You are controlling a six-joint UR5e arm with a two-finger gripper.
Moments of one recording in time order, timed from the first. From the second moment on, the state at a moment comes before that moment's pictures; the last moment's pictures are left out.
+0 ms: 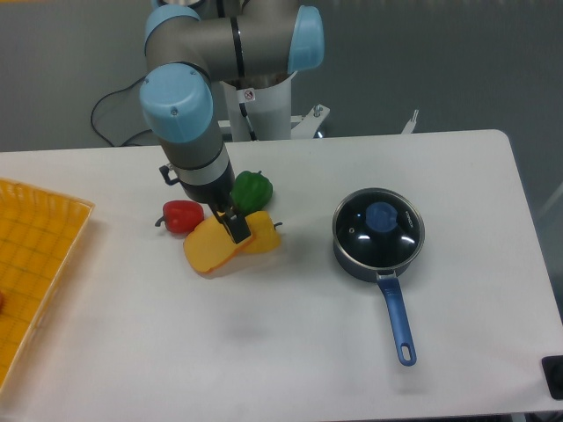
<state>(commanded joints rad) 2.22 -1.77 -1.59 -1.34 1.64 1.15</state>
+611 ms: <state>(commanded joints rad) 2.21 -1.77 -1.62 -1.33 1.64 1.14</state>
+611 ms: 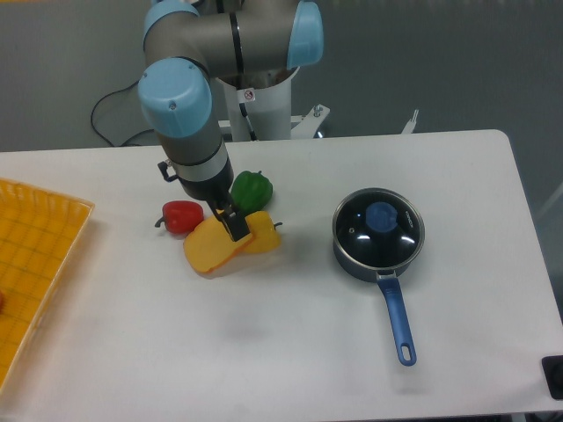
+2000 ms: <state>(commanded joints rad) 2.23 -1.78 -1.67 -1.28 1.72 1.15</state>
